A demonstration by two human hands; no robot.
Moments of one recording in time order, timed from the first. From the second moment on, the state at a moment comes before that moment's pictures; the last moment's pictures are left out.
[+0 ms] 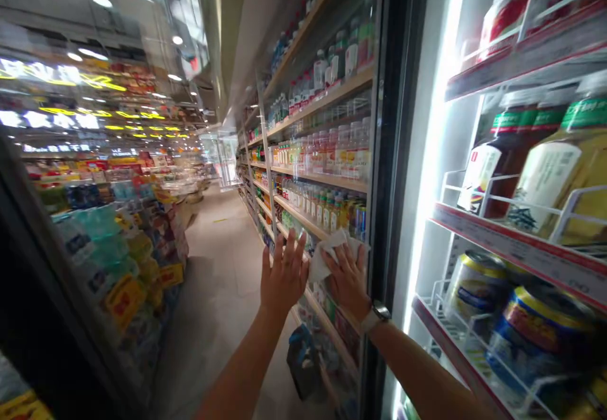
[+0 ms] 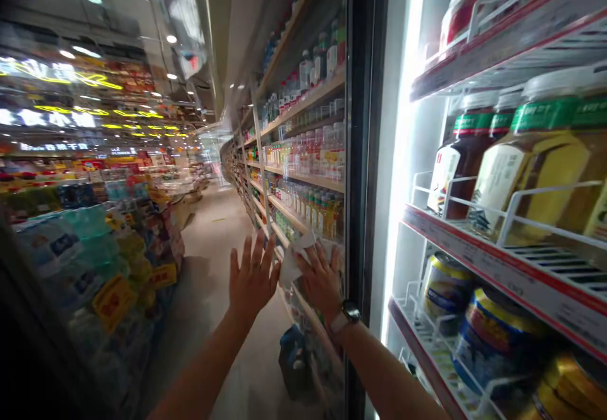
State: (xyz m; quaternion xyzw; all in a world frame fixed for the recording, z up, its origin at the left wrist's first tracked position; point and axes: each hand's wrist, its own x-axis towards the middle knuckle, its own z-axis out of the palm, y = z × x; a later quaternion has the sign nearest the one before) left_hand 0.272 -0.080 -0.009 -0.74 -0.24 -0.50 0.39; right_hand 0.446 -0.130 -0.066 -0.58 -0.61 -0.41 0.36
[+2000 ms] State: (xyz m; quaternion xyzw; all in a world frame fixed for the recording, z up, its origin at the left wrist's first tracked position) left_hand 0.011 -0.025 0.015 -0.66 -0.36 -0.52 0.40; right_hand 0.218 -0.080 -0.064 -0.33 -0.77 -0.44 0.31
